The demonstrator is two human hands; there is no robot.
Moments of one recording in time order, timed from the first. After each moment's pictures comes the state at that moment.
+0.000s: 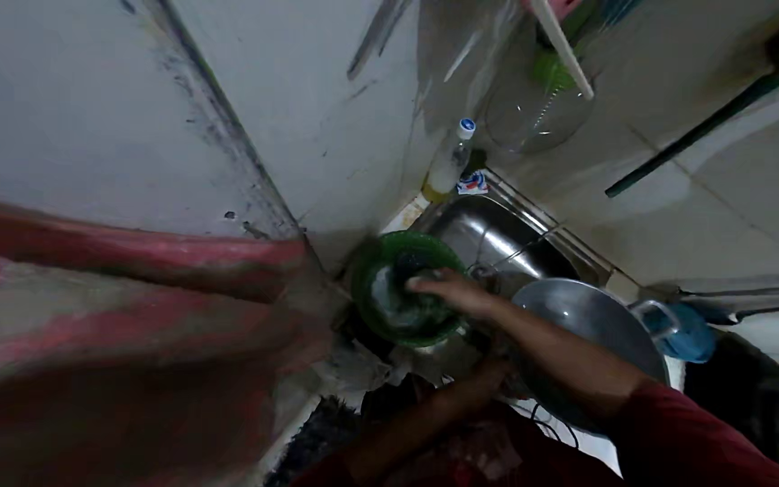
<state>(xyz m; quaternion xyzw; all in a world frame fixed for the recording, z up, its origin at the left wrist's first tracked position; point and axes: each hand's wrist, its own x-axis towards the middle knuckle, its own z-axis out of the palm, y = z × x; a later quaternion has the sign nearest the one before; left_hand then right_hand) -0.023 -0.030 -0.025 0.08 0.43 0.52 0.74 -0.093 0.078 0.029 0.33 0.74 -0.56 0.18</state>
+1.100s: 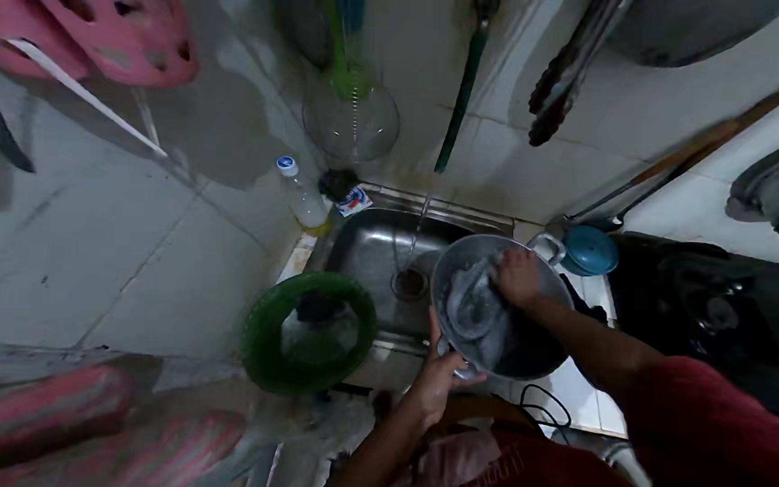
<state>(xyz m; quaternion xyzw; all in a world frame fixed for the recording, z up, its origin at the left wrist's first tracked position) 0.013 0.002 0.023 0.14 0.45 0.52 0.71 0.164 0.225 -0.027 0.50 0.86 -0.08 0.06</state>
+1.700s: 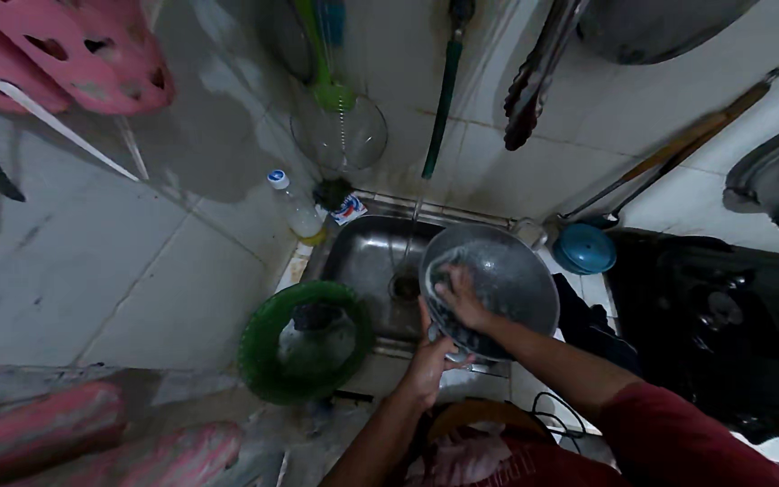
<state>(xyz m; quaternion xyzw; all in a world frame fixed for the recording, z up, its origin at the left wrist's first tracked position) 0.010 0.025 0.022 0.13 0.48 0.54 0.68 0.112 0.169 -0.035 0.45 0.77 -0.43 -0.11</state>
